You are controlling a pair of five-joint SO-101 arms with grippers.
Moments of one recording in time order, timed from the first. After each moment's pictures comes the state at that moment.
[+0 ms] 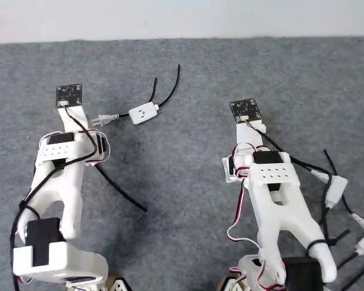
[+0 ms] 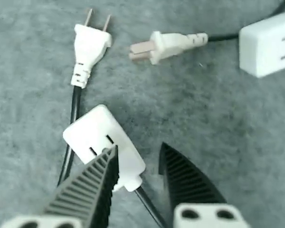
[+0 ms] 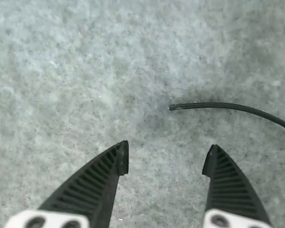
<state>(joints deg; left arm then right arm) -12.2 1.7 33.8 45.1 6.9 -5.9 -18.4 46.1 49.4 6.9</state>
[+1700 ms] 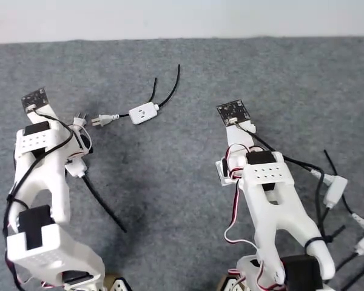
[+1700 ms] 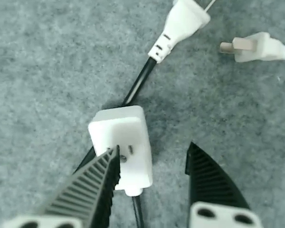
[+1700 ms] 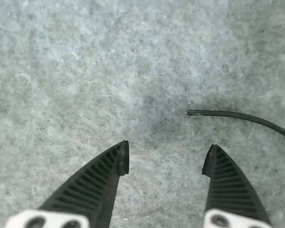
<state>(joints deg) -20.6 8.5 21.1 61.8 17.2 -9.3 -17.6 46.1 49.4 10.3</state>
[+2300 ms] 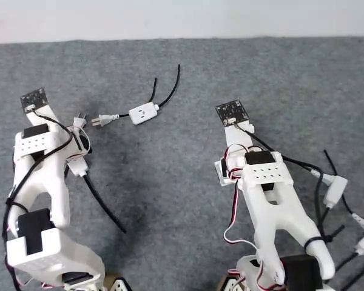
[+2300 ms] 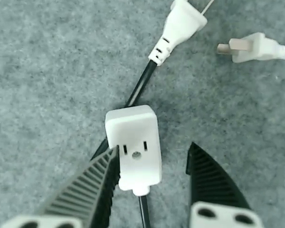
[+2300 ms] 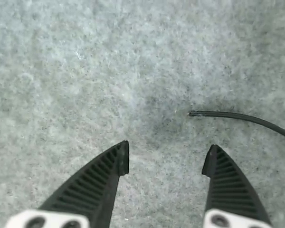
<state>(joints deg) -20.7 7.0 23.5 59.5 14.4 -9.5 -17.6 46.1 49.4 10.3</state>
